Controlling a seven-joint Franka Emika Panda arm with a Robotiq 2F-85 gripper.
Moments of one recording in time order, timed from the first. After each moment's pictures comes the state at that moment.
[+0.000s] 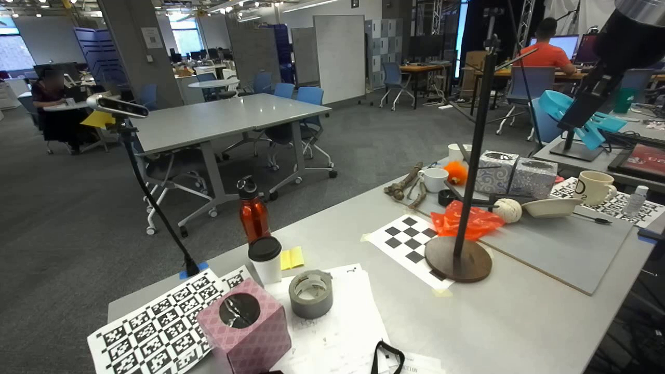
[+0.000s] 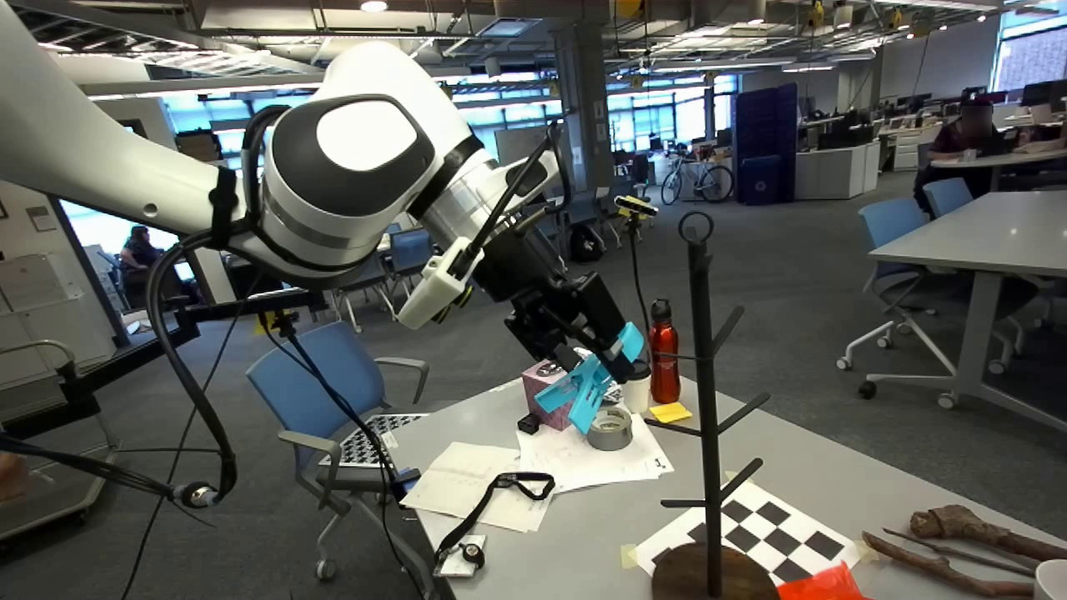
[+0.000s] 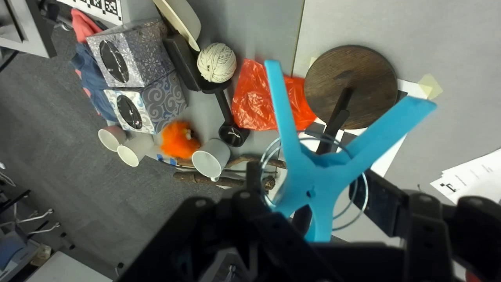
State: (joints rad) arm -0.10 -0.25 -0.01 -2.33 -0.56 2.43 0.15
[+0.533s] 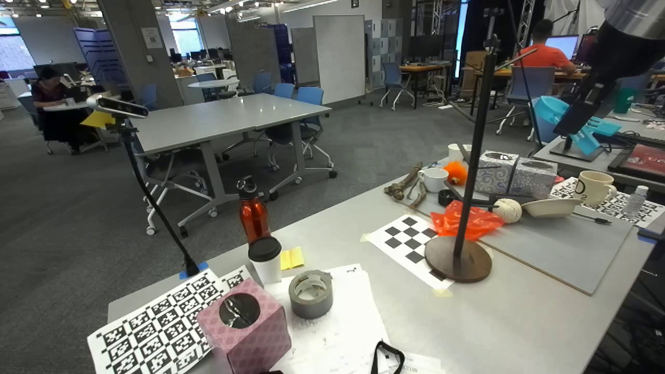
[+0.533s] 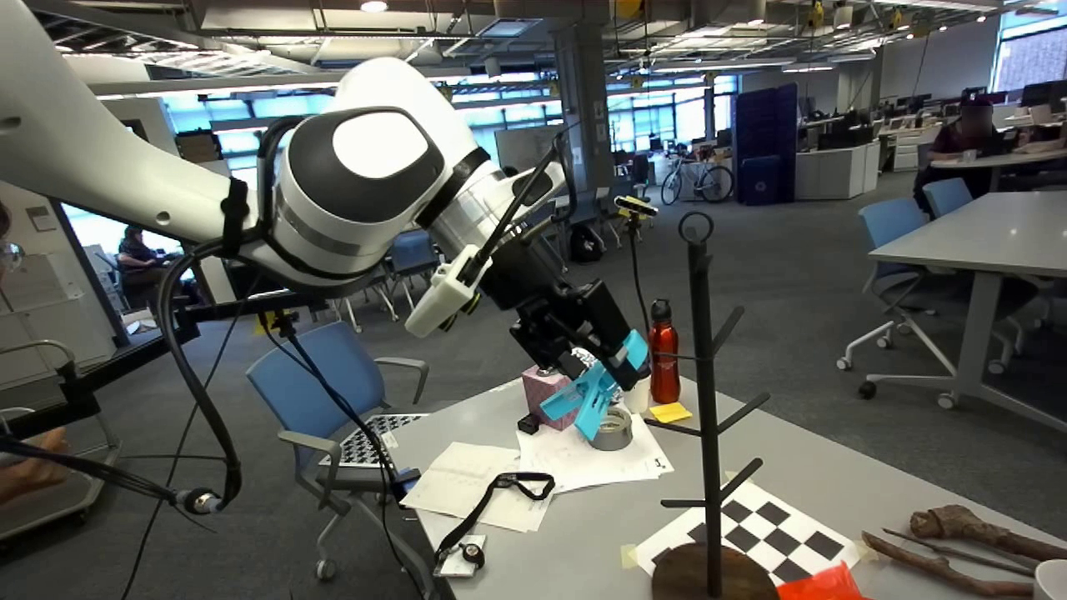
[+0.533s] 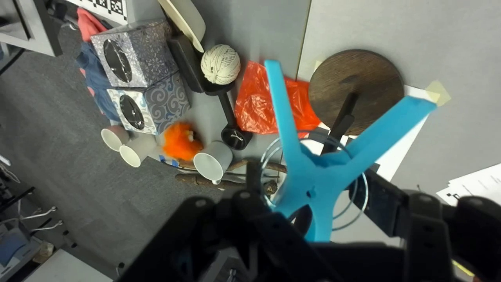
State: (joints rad) arm -0.10 -0.22 0.00 -2.32 -0.61 2.43 0.18
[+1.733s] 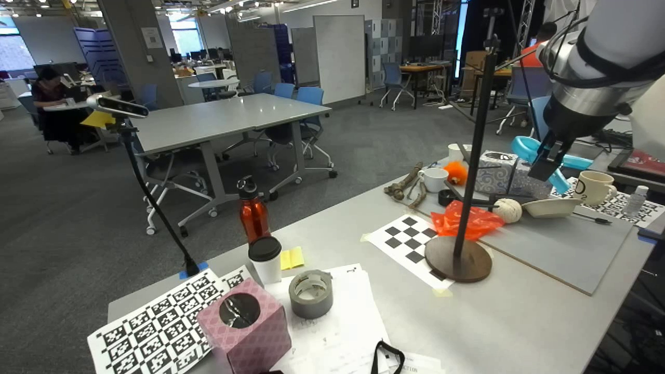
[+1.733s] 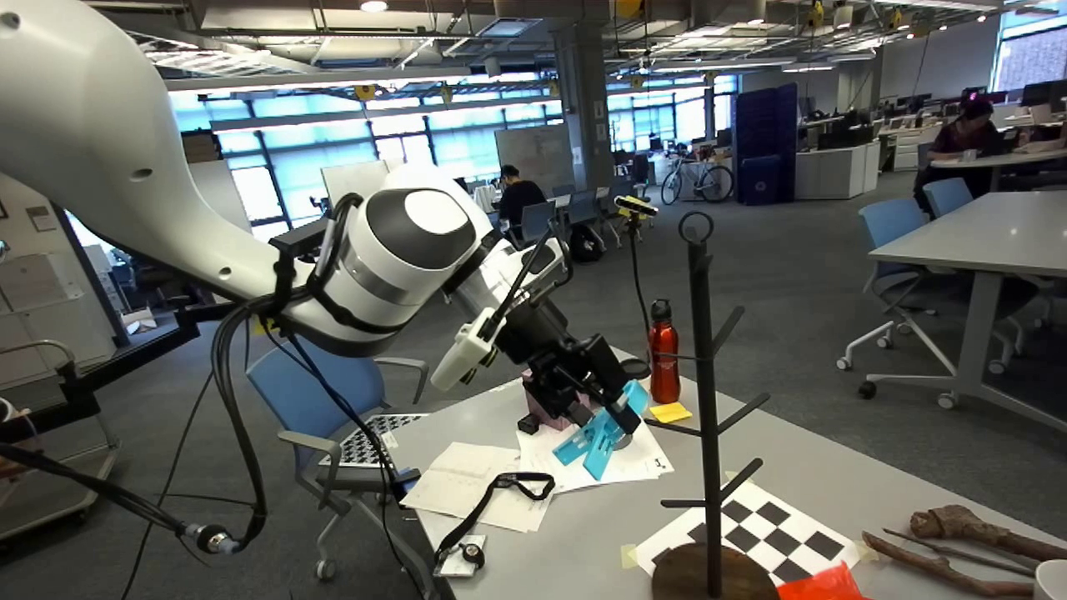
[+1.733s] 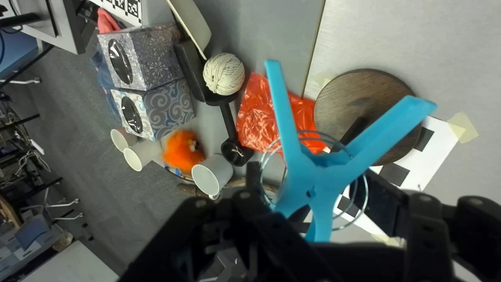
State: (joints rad) arm -0.06 -0.06 0.04 -2.30 -0.88 2.41 0.44
